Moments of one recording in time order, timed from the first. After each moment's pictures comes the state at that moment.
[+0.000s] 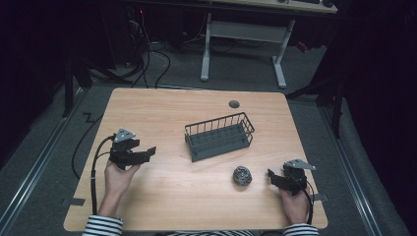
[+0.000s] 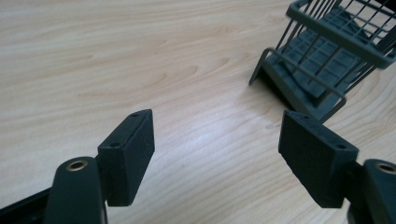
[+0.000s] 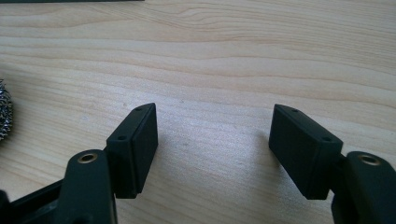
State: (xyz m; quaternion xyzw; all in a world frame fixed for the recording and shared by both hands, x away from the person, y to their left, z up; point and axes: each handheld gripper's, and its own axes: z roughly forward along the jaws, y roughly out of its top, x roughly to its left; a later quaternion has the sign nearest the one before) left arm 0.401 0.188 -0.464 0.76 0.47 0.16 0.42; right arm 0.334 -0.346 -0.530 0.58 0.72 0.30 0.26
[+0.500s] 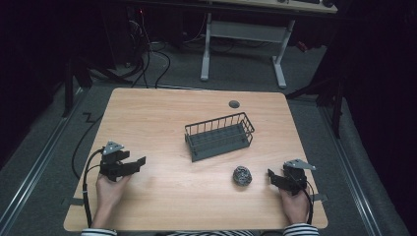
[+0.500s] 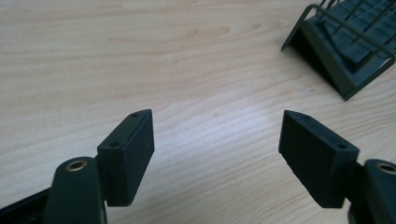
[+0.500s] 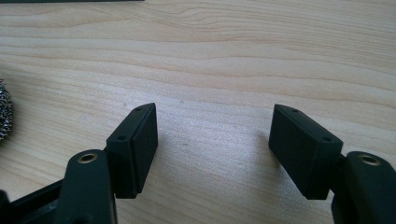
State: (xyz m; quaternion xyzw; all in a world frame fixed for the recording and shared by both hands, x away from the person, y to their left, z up) left arm 0.384 0.216 -0.499 0.75 0.50 0.15 0.41; right arm 0.334 -0.346 -0.530 0.58 0.72 0.30 0.26
